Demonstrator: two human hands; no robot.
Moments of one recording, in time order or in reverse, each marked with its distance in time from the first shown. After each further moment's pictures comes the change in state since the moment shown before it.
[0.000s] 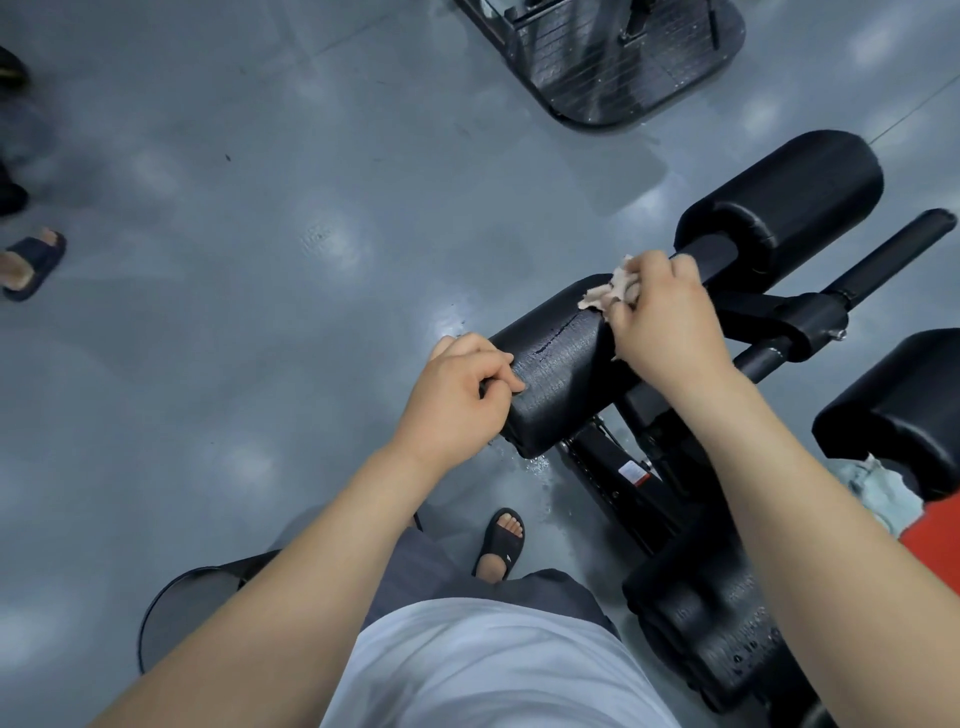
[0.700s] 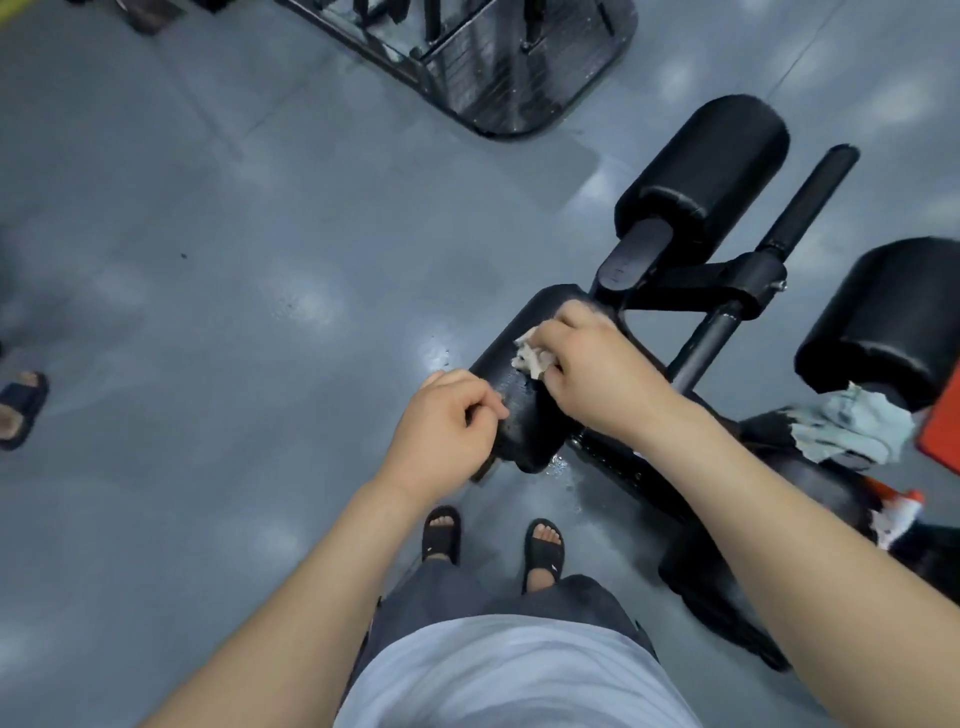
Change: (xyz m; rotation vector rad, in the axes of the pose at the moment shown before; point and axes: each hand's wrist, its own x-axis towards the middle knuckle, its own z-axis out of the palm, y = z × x) left_hand 0.015 0.009 -0.021 0.107 -0.194 0.102; right_hand -0.045 -0.031 -0.006 0.073 -0.186 -0.173
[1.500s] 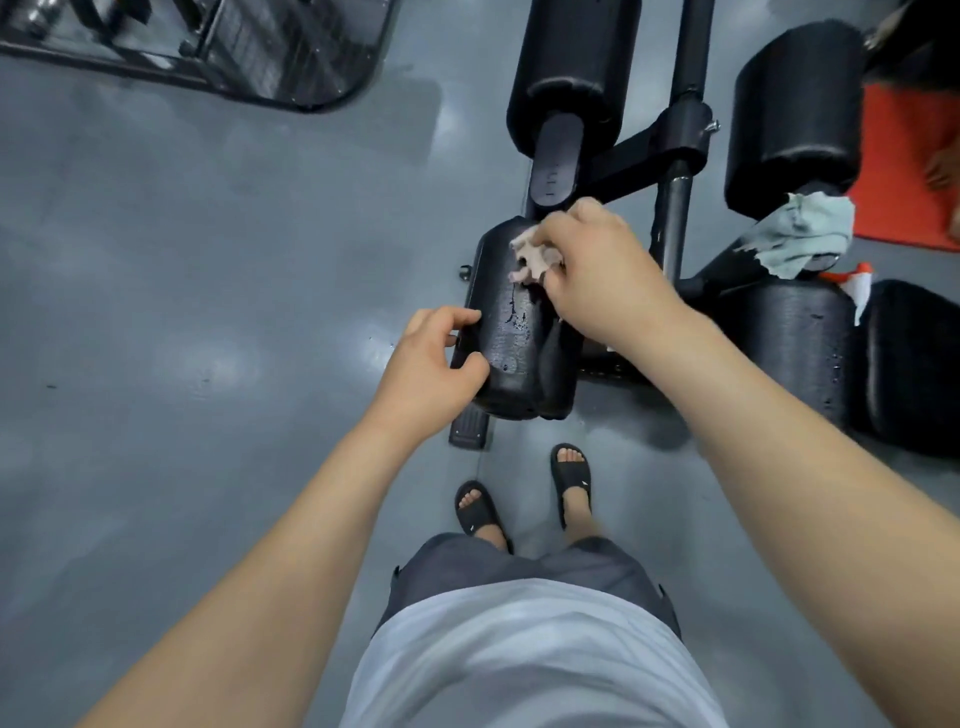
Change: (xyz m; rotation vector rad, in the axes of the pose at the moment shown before) left_hand 0.074 -0.033 -0.028 -0.055 -0.463 0.035; right_hand 0.004 -0.018 0.009 -0.004 0.298 0.530
